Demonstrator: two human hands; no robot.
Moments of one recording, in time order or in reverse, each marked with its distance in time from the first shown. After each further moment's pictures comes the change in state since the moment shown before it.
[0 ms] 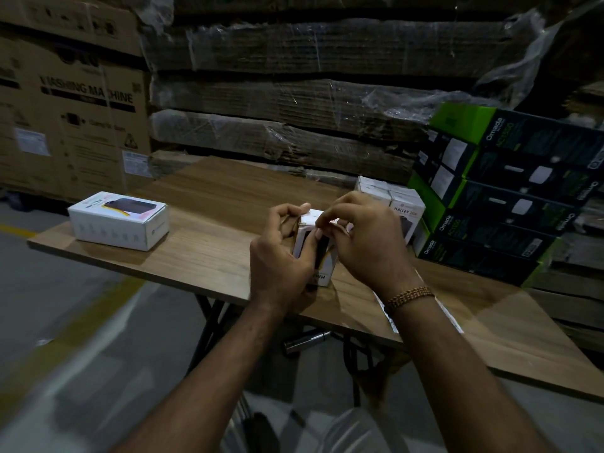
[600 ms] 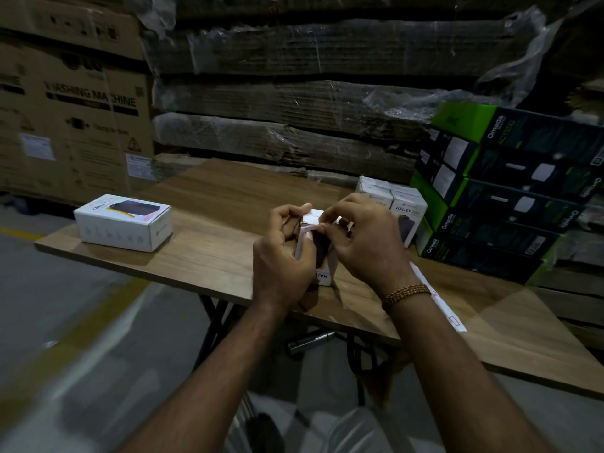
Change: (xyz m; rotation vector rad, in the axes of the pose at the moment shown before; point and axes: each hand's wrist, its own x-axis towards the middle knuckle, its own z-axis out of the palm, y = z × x) left_hand -0.002 -0.001 -0.002 -0.005 -0.014 -0.014; right_hand 0.001 0.009 0.010 0.054 0.014 0.023
